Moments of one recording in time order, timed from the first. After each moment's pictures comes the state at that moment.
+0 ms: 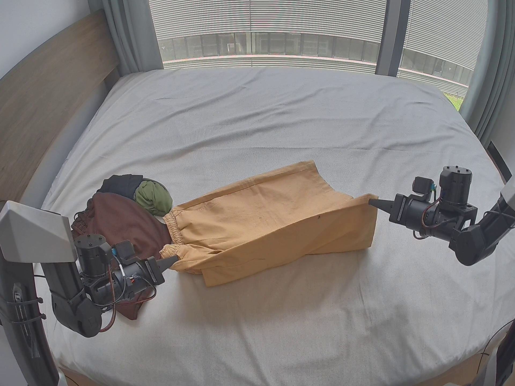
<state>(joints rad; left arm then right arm) -0.13 2.24 -0.35 -1.55 -0.44 -0.49 0.13 1.98 -0.74 -0.95 0.47 0.40</state>
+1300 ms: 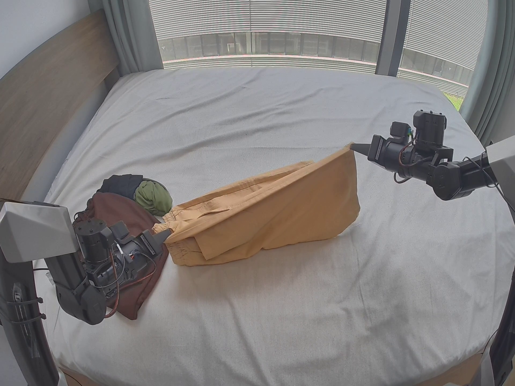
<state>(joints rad) -0.13 2.24 -0.48 -1.55 -0.29 -0.68 0.15 2.15 -1.43 -0.52 0.47 0.40</state>
